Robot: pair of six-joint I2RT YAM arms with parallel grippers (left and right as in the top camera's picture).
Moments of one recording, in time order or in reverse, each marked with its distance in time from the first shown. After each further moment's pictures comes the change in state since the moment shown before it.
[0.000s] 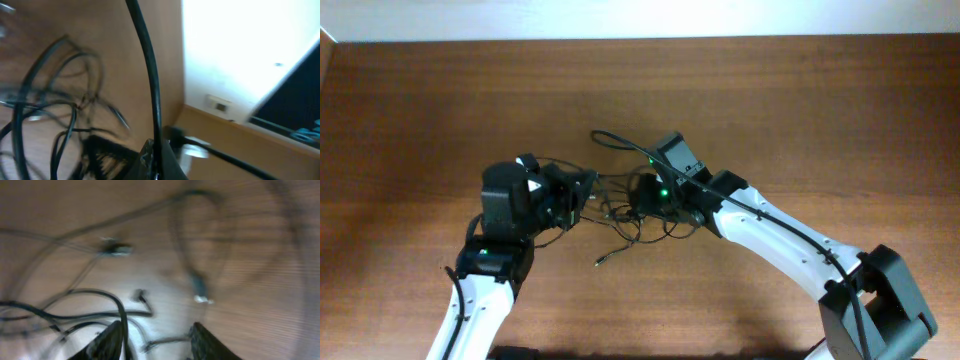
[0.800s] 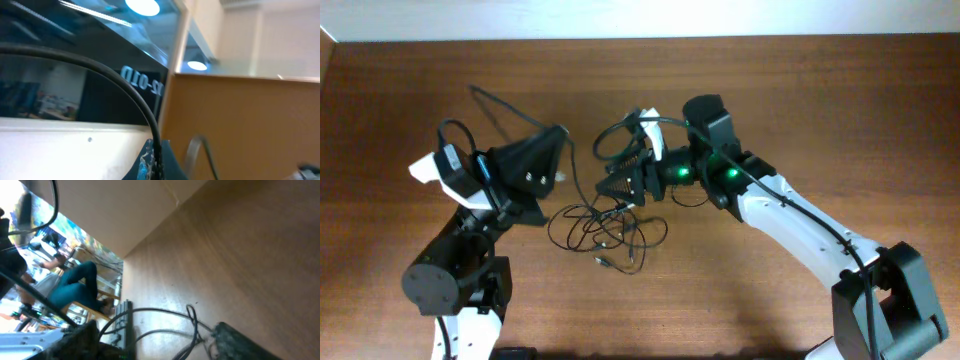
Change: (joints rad) left arm 0.094 -0.167 -0.012 1.174 0.225 0.642; right arm -0.130 -0.014 -0.009 0.543 -0.850 -0.638
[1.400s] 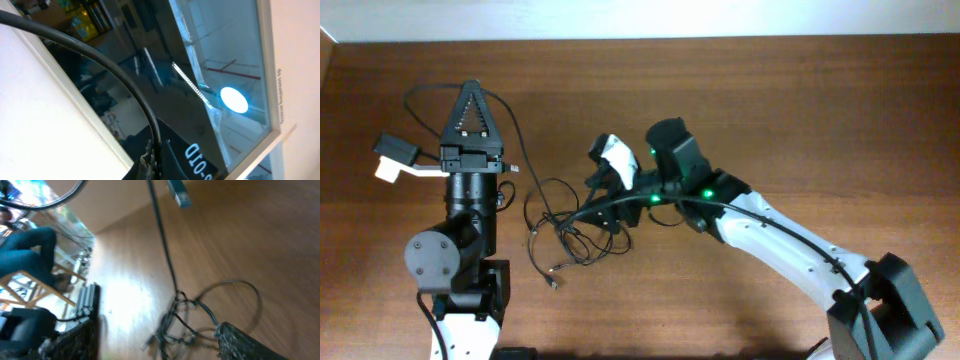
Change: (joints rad) left arm -0.002 -0.031 0.018 -0.326 -0.668 -0.339; right arm 0.161 -0.016 0.001 -0.042 0.224 -0.214
